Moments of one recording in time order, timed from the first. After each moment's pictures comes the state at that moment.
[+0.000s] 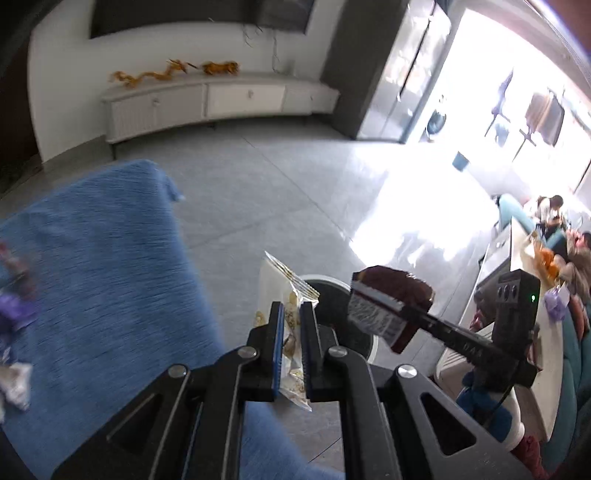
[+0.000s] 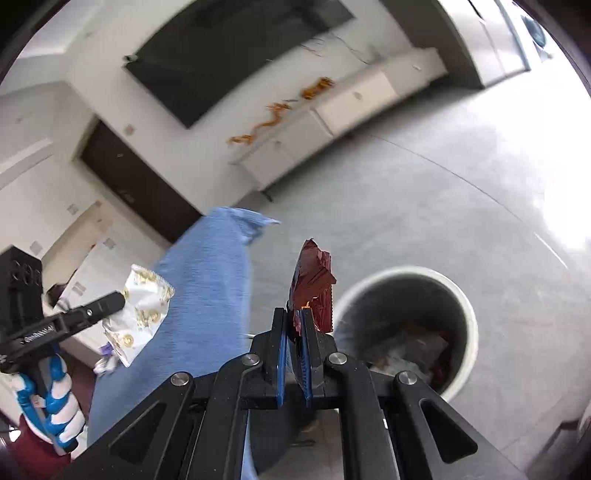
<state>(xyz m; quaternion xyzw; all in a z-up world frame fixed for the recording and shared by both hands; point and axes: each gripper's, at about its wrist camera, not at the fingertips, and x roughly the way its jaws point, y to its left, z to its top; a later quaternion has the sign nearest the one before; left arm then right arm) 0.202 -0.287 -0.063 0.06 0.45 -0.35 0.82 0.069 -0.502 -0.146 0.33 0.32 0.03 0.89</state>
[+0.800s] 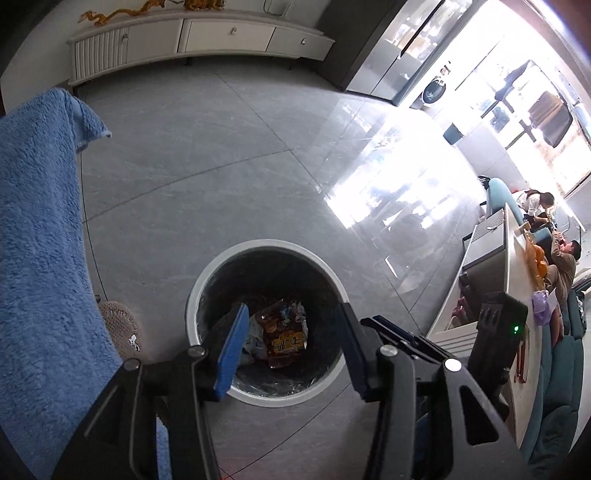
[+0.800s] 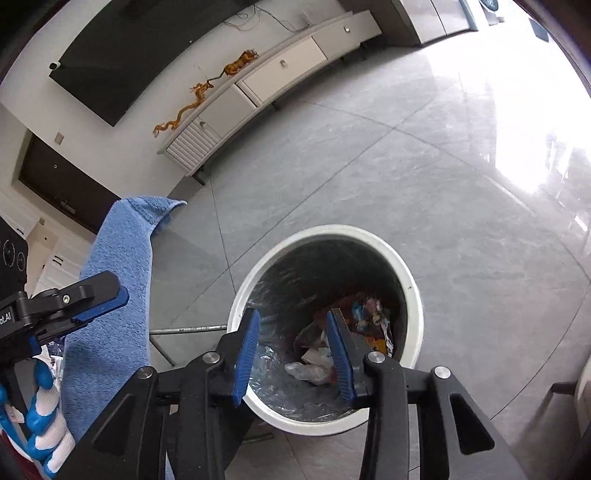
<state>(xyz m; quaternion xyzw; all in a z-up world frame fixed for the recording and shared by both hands) 0.235 -0.370 -0.147 0.03 0.53 -0.38 0.75 0.083 -0.539 -0.219 0.35 0.39 -0.06 0.85</state>
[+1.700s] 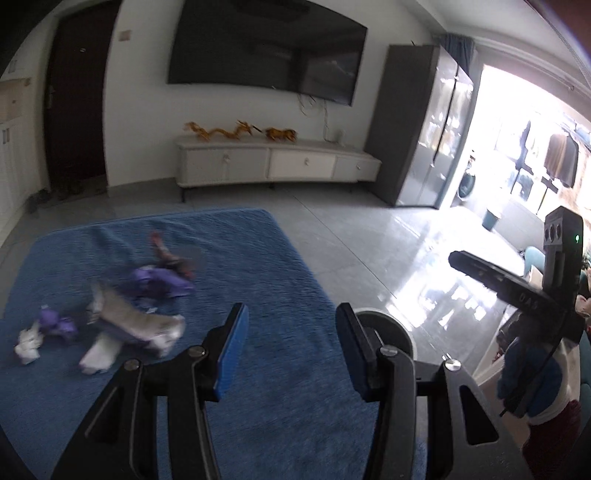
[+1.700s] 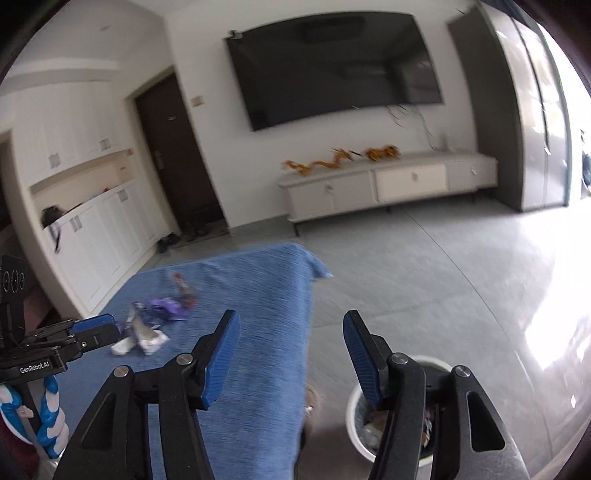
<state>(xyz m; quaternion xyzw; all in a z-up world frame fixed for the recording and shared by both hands) 0.140 -0.049 0.010 0.00 0.32 -0.27 0.91 0.072 -0.347 0.001 0.11 0.25 0.06 0.96</state>
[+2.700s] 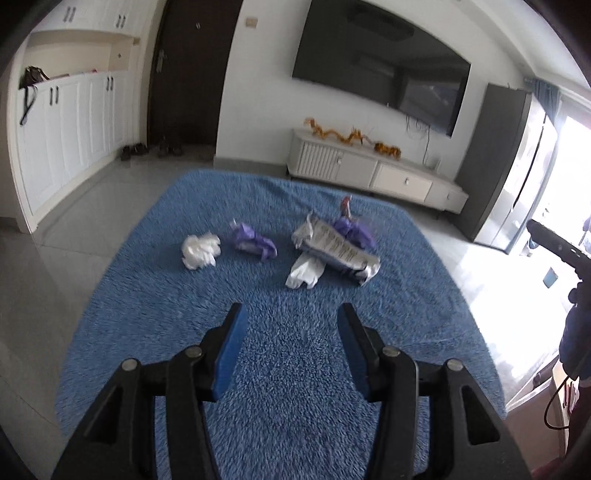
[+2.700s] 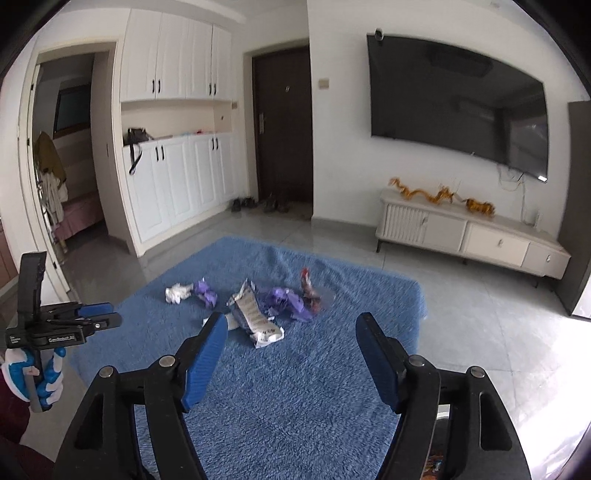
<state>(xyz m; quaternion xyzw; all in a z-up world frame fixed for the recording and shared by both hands) 0.103 0.160 -0.034 -0.07 0.35 -0.11 0.93 0.091 -0.172 0.030 -0.04 0.25 0.21 0.94</state>
